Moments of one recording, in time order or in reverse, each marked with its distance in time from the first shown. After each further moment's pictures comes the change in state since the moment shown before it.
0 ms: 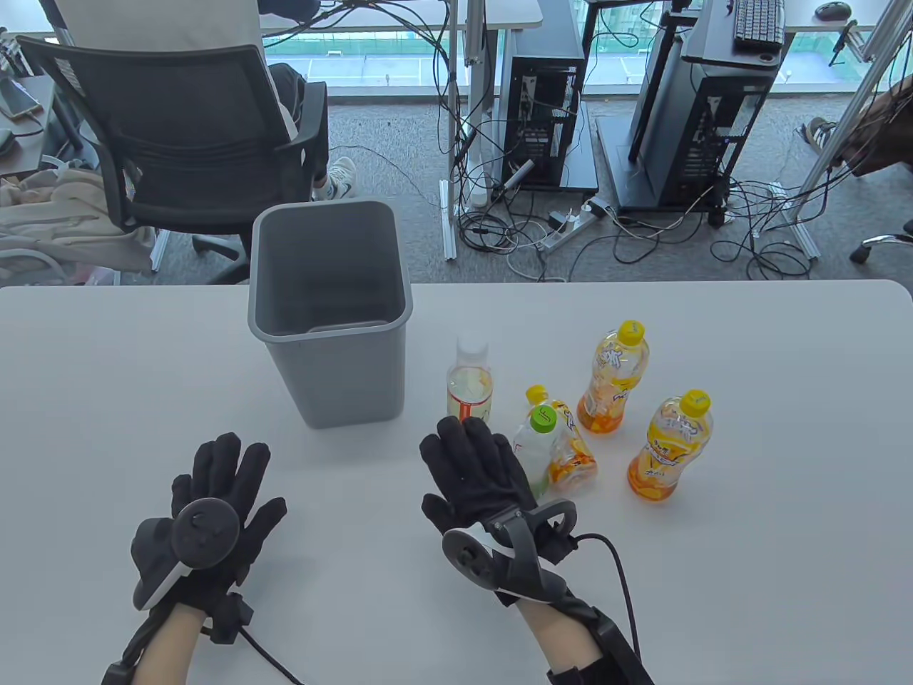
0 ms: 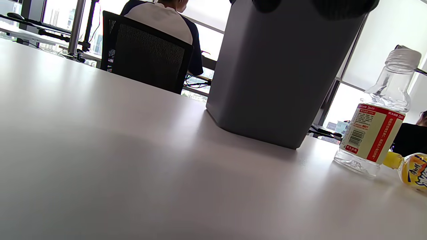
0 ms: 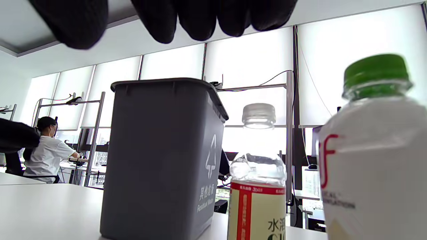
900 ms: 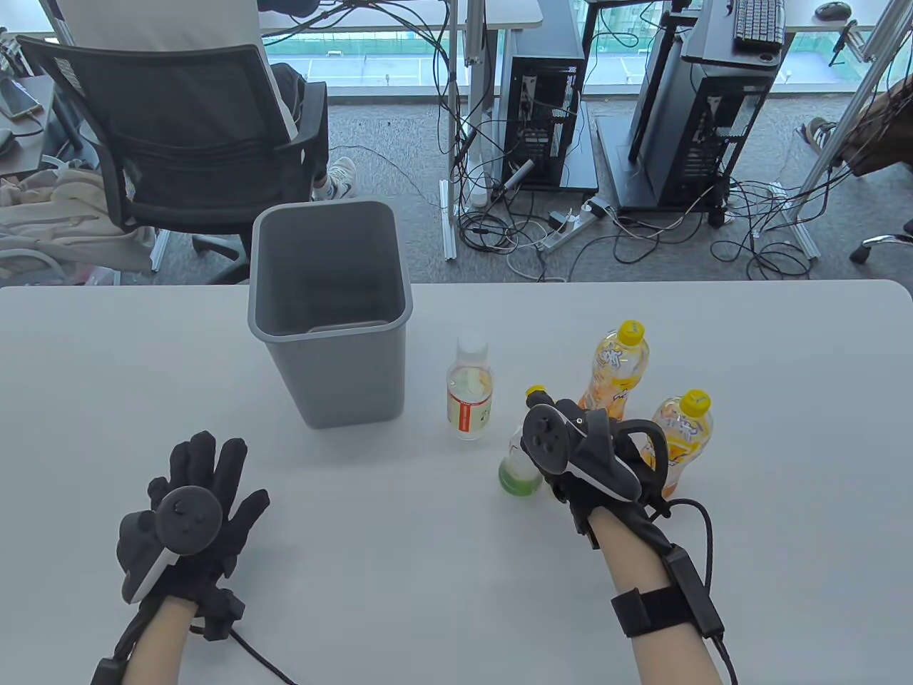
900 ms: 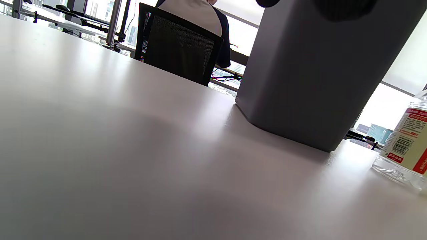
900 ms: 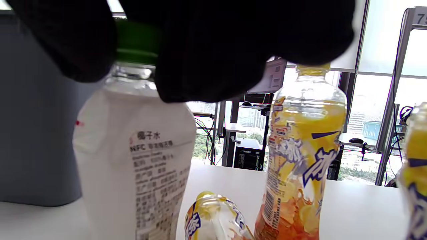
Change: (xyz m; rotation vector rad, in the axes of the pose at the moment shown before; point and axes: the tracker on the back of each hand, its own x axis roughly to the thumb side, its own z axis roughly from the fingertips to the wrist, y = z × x) left_hand -0.024 -0.001 -0.008 -0.038 0.142 0.025; right_hand -0.097 -0.001 -0.042 0.374 0.238 0.061
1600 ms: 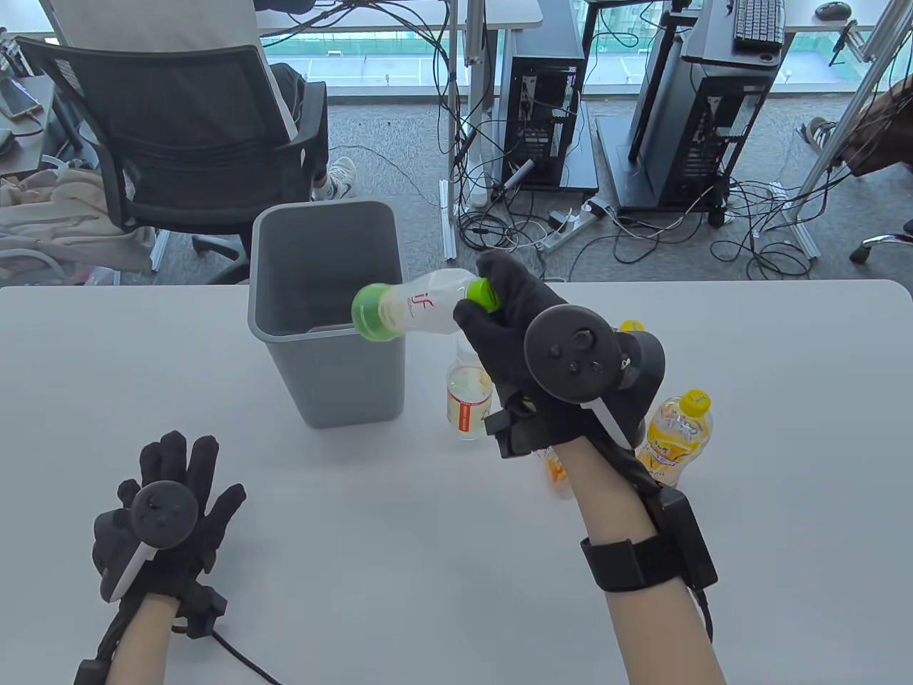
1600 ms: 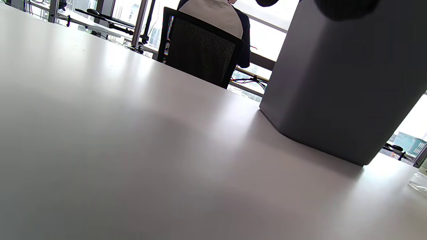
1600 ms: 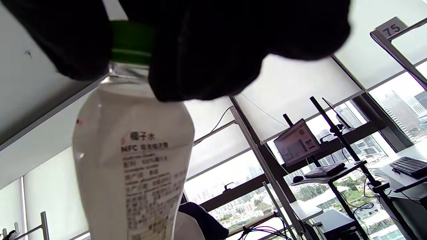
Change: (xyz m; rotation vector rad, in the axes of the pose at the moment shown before) left_hand -0.023 0.007 -0.003 0.005 0.079 0.022; right_hand 0.039 -0.164 -0.035 -0.470 0.051 -0.510
